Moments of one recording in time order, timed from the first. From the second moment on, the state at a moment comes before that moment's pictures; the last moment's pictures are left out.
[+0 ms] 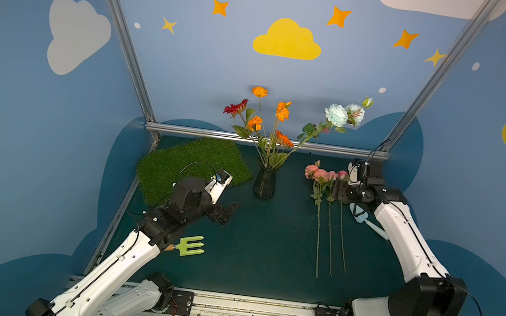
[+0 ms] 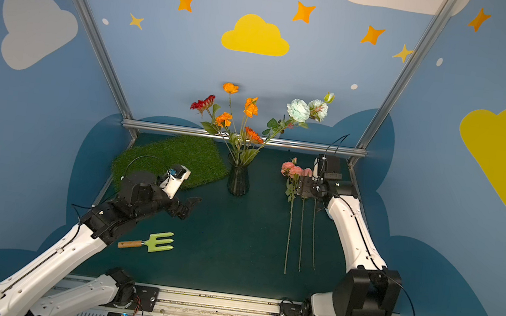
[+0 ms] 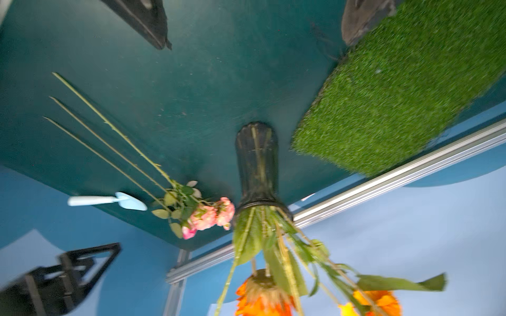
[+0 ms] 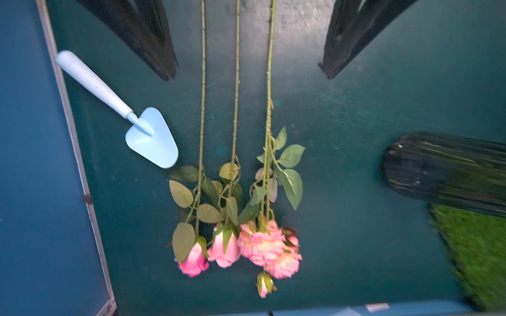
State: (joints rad) left arm -0.50 0.89 0.88 -0.46 0.01 0.06; right arm 0.17 1.35 1.24 -0.73 0.03 0.13
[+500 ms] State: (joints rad) left arm -0.30 0.90 0.49 -0.13 -0.30 -0.04; right arm 0.15 1.01 0.63 -0.24 0.10 0.11
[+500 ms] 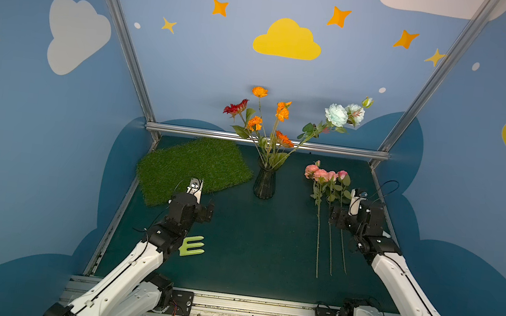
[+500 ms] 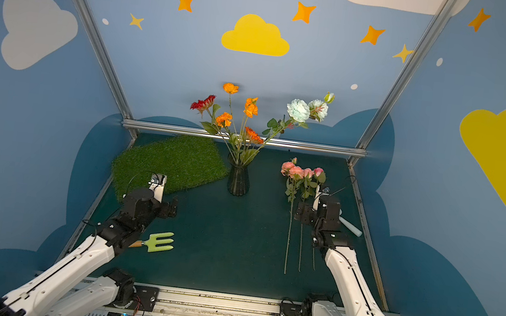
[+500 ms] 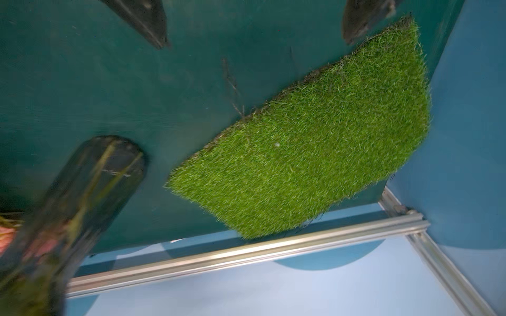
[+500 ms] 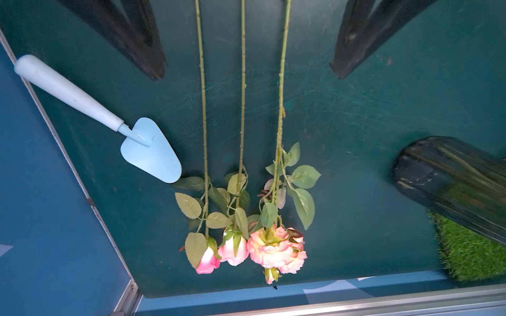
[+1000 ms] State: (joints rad) left arm 0.06 1.29 0.30 0.49 -0.07 -0.08; right arm 0.13 1.09 0.42 0.16 0.19 0.01
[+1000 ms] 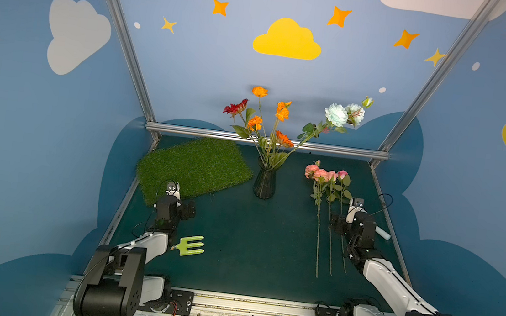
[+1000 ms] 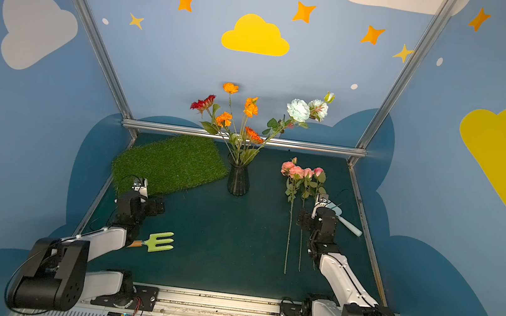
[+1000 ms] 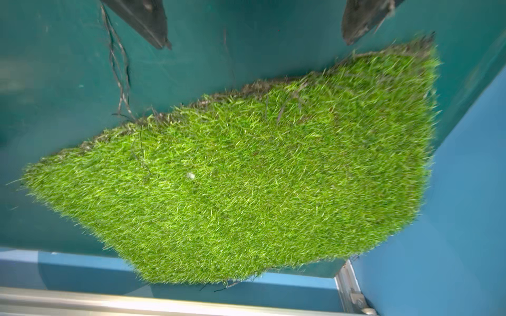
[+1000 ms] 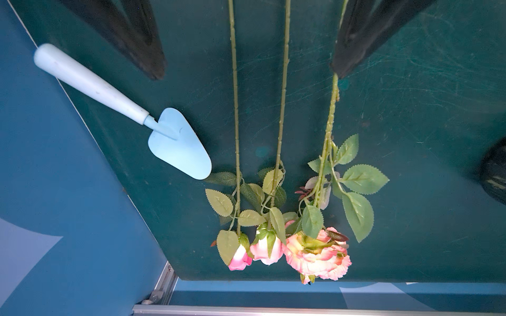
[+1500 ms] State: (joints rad) left arm 0.08 1.57 0.29 0.92 0.06 -0.08; right arm 0.11 1.54 0.34 0.72 0.07 -0.06
